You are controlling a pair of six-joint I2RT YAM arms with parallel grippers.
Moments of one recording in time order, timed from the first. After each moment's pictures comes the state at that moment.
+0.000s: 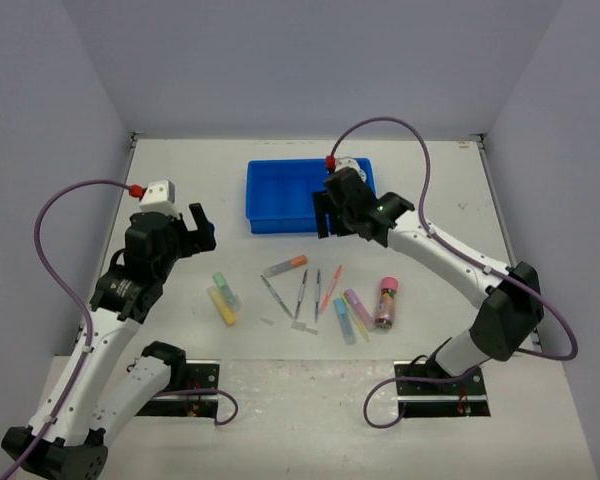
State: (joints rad) left arm -0.30 0.75 0.85 -0.56 -0.23 -0.35; right arm 0.70 1.56 1.38 -0.69 0.30 0.40
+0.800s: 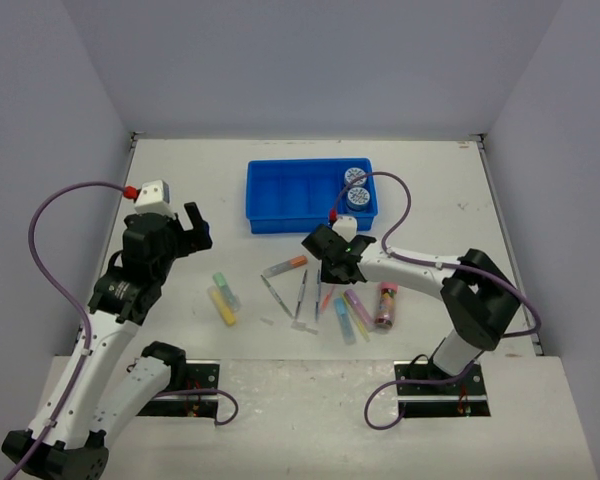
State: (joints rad) left arm -0.29 0.74 0.85 -0.57 -0.28 -0.36; right arm 0.88 1.65 1.05 -0.57 0.40 0.88
